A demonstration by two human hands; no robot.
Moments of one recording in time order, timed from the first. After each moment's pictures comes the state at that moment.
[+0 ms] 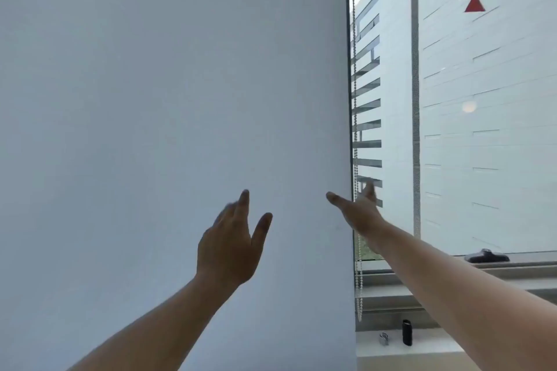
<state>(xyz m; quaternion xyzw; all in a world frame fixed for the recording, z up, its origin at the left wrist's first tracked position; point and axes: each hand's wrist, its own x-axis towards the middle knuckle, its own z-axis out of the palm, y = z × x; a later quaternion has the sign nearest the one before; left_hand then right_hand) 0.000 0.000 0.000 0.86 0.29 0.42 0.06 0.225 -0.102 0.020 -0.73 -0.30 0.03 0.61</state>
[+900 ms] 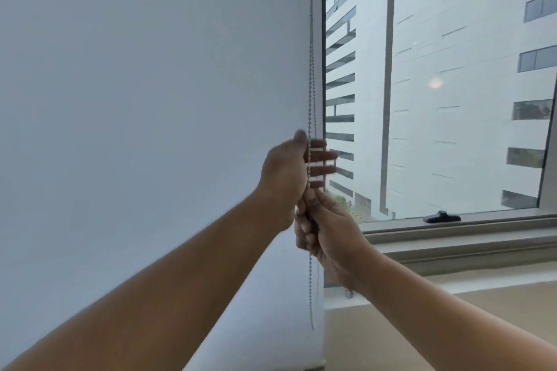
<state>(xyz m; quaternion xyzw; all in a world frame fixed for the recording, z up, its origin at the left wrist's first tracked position) 0.063 -0.098 0.053 0.66 0.06 0.35 0.67 0.123 -0.159 -0.023 -0.45 -0.41 0.24 0.75</state>
